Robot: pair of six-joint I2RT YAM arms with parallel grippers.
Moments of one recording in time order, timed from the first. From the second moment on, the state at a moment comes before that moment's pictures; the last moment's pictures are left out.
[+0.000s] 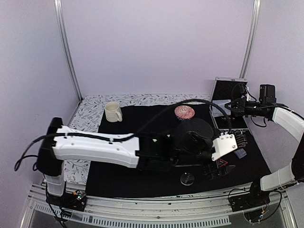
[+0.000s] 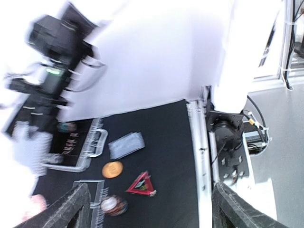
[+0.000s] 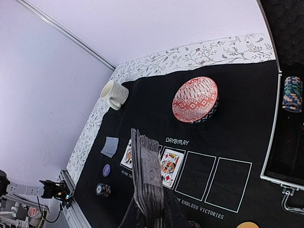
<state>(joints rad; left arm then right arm) -1.46 2.08 1.83 -0.08 -0.13 0.28 -0.12 1.30 0.97 -0.29 -0.92 0.23</state>
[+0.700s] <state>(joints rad) -1.19 1.52 1.28 -0.41 -0.23 0.41 0.55 1.47 1.04 -0.09 -0.86 0.46</state>
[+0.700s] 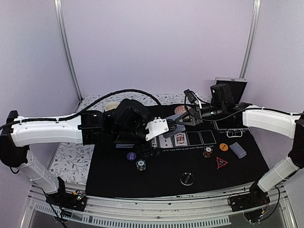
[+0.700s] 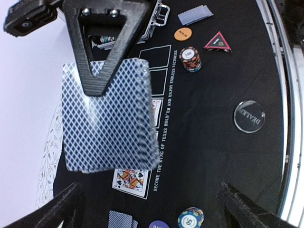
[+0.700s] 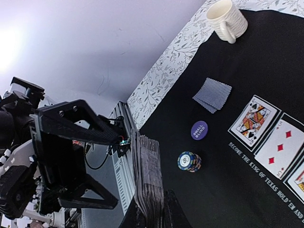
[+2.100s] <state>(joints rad) -1.01 1.55 1.20 -0.32 -0.12 0.41 0.72 1.65 1.17 0.02 -0.81 0.56</state>
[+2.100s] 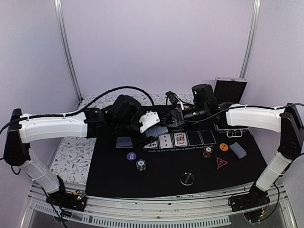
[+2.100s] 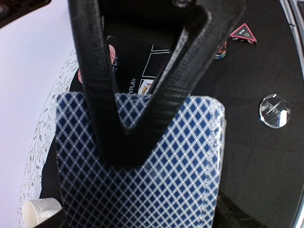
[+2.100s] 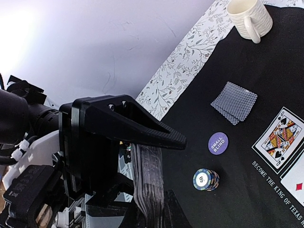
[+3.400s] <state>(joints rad) -1.00 1.55 1.19 -0.34 -0.11 0.40 0.71 1.66 1.19 -0.10 -0.74 0.45</state>
